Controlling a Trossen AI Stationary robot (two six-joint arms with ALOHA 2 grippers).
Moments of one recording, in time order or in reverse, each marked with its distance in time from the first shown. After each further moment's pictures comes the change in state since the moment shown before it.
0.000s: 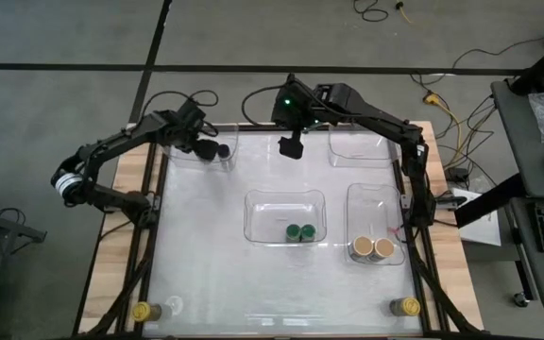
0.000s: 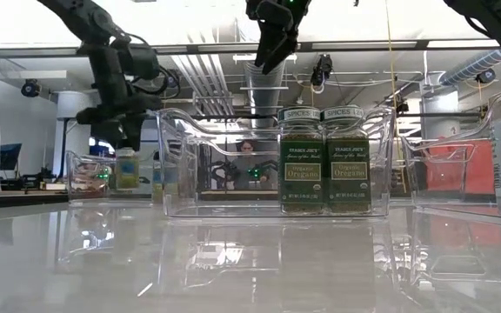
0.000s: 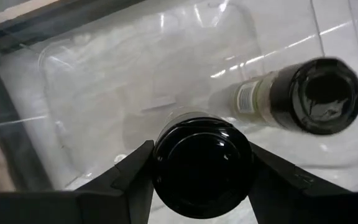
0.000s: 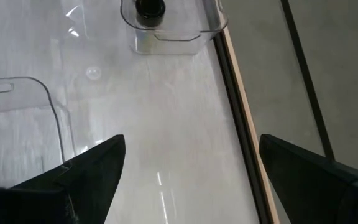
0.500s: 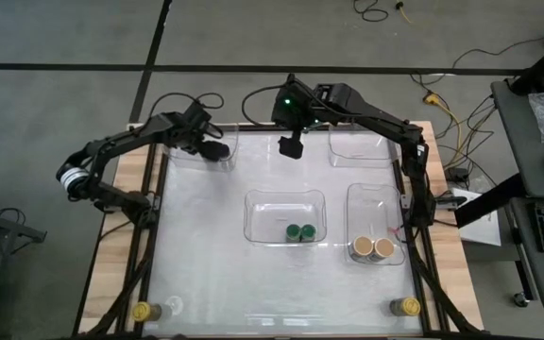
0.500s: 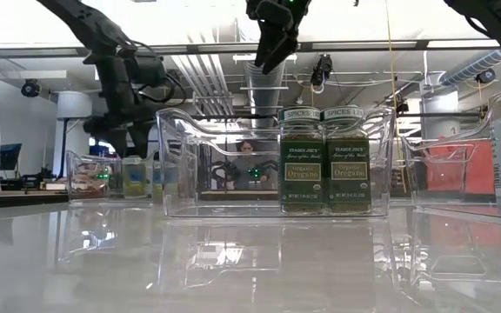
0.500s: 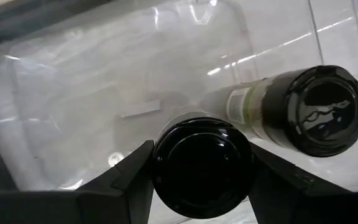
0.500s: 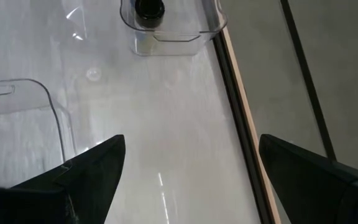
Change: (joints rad) left arm -0.026 0.062 -0.016 0.072 0.018 -0.028; right arm 0.000 0.000 0.000 0.002 0.000 0.008
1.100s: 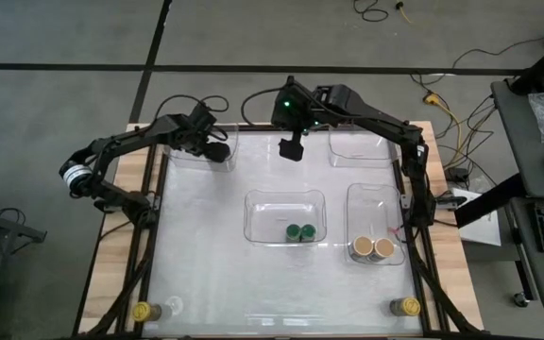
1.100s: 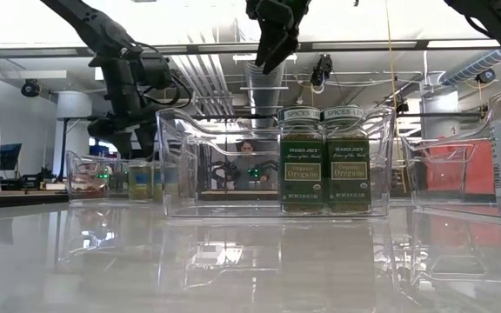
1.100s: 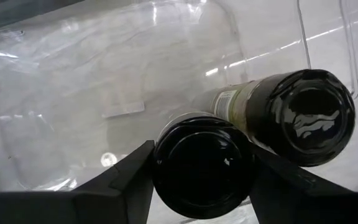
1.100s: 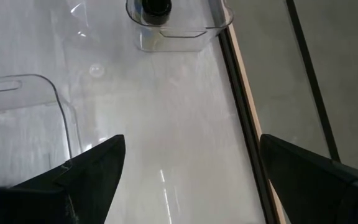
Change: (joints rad) left arm -0.041 0.035 0.002 0.032 -0.004 -0.083; right arm 0.011 0.000 0.000 -0.016 0.000 0.011
